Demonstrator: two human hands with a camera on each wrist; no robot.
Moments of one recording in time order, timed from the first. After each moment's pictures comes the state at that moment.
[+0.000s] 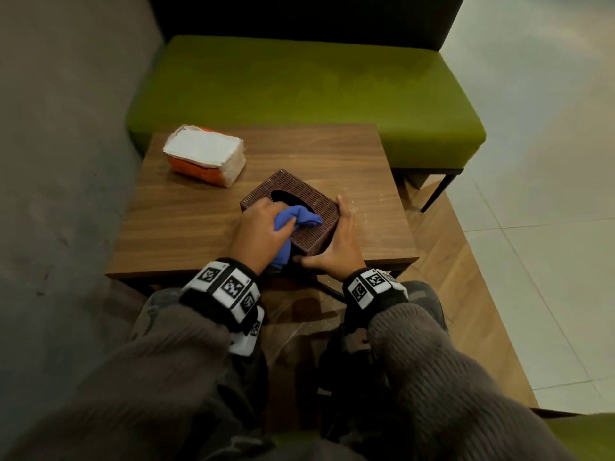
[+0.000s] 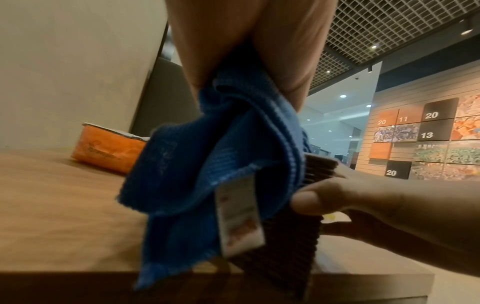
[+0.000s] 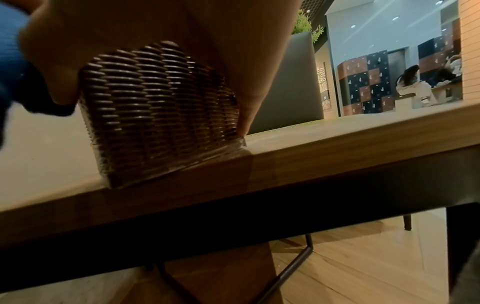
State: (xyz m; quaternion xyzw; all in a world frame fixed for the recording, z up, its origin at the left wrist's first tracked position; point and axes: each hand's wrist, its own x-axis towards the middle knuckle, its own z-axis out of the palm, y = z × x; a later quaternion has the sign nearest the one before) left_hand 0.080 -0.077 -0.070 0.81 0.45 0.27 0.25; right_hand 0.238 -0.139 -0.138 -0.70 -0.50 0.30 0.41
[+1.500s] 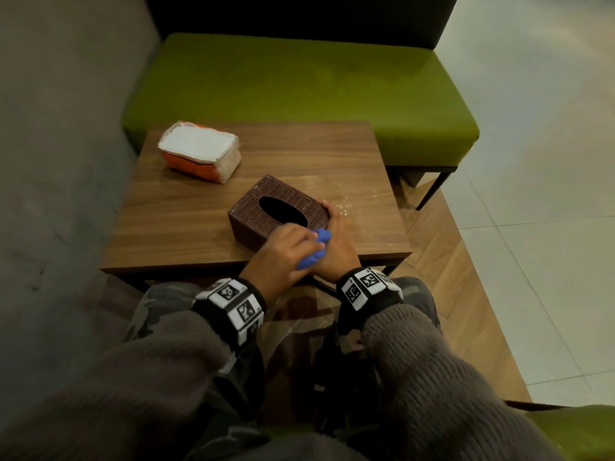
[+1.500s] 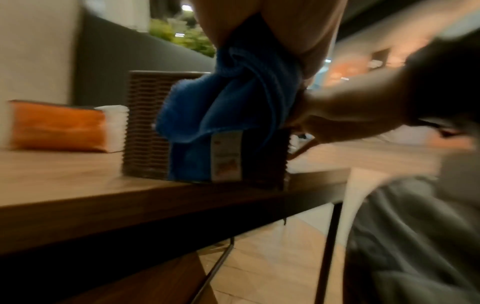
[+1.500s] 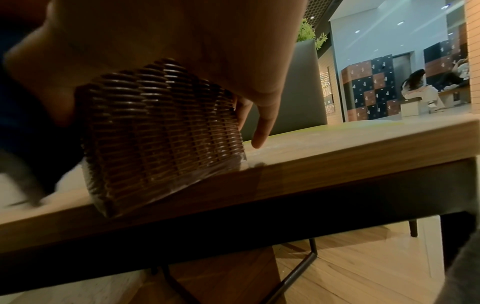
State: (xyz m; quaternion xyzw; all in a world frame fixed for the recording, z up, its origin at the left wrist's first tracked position) left_hand 0.084 -0.114 -0.107 0.93 0.21 0.26 0.13; right_hand 0.235 -0.153 -0.132 -0.72 -0.52 0.30 0.36
